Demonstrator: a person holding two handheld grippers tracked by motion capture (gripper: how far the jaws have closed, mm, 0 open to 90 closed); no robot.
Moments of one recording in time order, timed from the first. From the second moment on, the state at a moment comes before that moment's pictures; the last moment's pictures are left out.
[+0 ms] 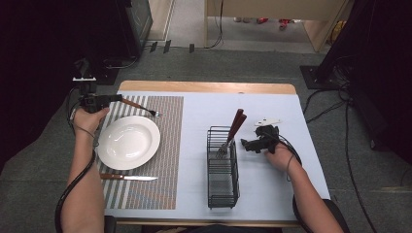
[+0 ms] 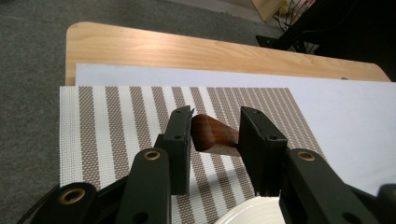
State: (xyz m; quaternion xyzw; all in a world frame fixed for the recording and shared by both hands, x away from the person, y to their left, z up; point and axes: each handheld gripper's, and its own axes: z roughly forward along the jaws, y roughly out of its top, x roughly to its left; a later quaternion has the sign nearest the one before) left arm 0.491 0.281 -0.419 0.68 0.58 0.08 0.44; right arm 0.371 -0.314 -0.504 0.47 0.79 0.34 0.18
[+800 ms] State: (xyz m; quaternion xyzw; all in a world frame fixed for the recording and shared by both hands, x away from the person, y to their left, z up) left arm 0.500 0.292 -0.460 0.69 0.61 0.08 0.39; right arm 0.371 -0.314 -0.504 0.47 0.79 0.34 0.18
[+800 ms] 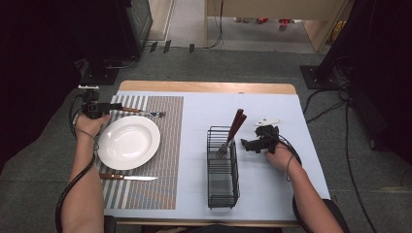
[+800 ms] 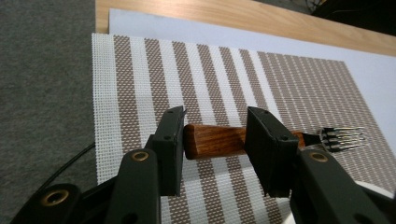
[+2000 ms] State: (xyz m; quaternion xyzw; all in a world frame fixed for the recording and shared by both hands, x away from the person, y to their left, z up) left arm 0.504 0.289 -0.465 0.68 0.63 0.07 0.37; right arm 0.371 -0.314 -0.504 0.48 0.79 0.34 0.18
